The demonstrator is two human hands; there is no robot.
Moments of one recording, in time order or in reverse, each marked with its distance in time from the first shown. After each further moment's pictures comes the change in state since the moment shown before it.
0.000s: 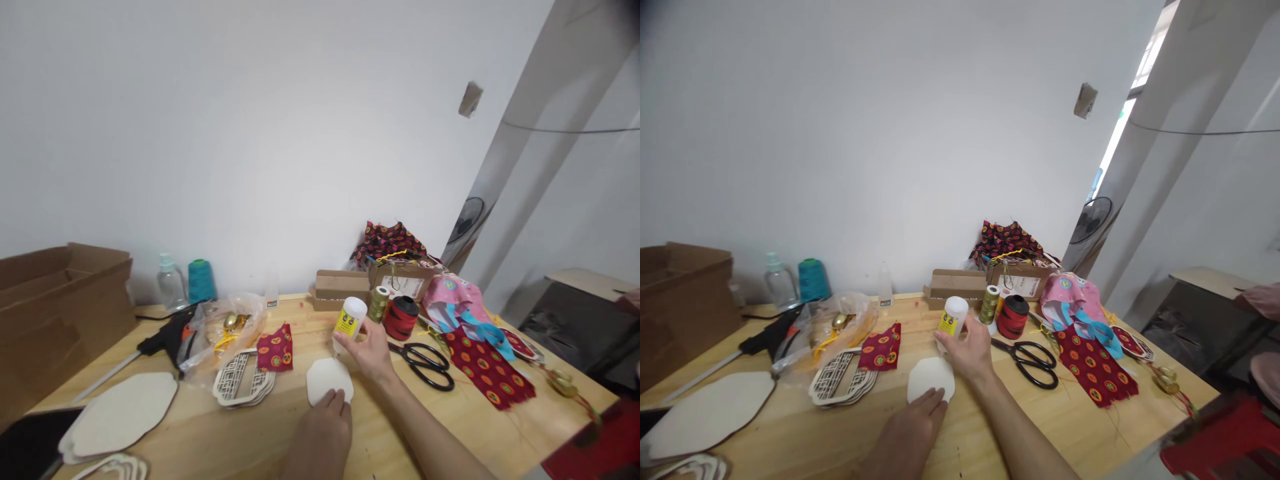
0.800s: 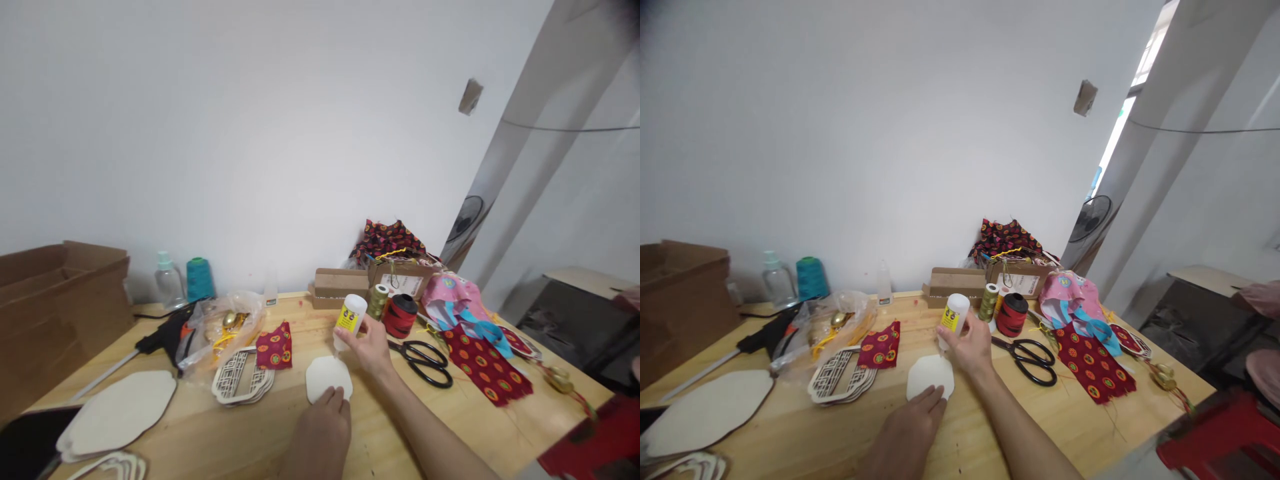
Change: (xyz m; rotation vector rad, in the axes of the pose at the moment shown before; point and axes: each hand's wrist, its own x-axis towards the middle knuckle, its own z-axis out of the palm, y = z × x) left_hand -0.004 0.004 -0.005 -0.028 0.007 0.002; right_hand 0.001 0.013 0.004 0.143 0.031 0.066
